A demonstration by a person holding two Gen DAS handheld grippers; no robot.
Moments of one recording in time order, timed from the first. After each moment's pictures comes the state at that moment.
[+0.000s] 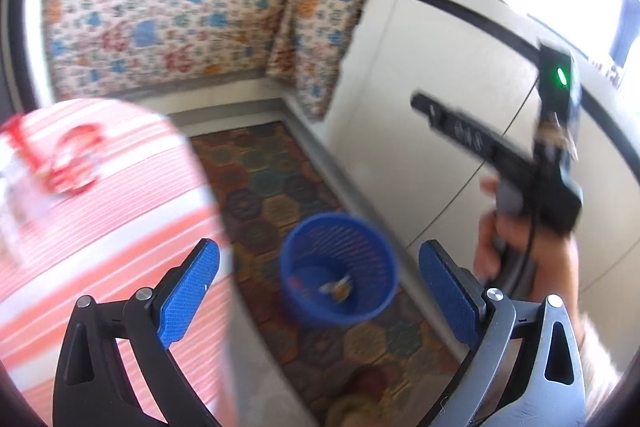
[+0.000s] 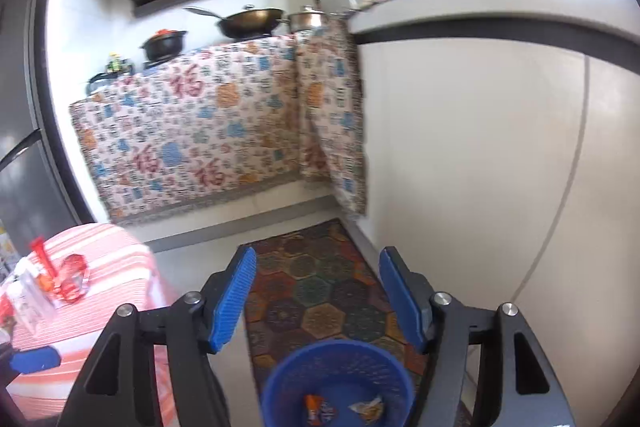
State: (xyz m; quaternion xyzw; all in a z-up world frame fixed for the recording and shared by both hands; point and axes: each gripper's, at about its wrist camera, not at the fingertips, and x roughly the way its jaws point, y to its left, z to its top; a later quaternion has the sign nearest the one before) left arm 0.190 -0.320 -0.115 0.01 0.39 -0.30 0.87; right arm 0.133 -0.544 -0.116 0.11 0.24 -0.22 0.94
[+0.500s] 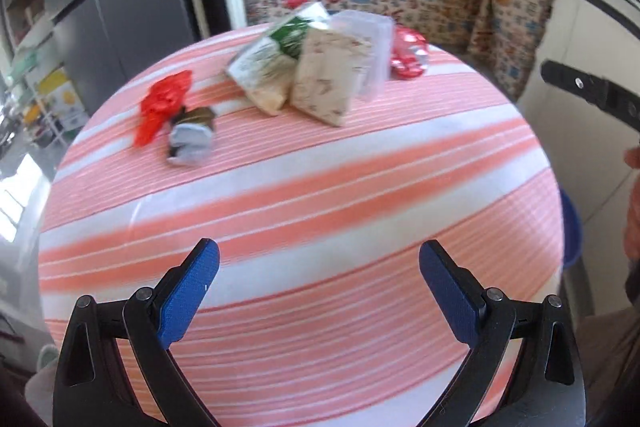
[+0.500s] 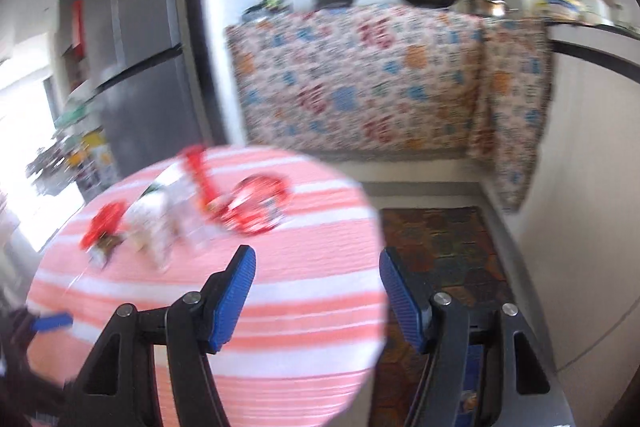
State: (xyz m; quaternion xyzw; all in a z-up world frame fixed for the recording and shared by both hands) left arm 0.190 -0.085 -0.183 0.04 0.42 -0.01 0.91; right arm 0.189 -0.314 -0.134 0.05 0.31 0.03 0.95
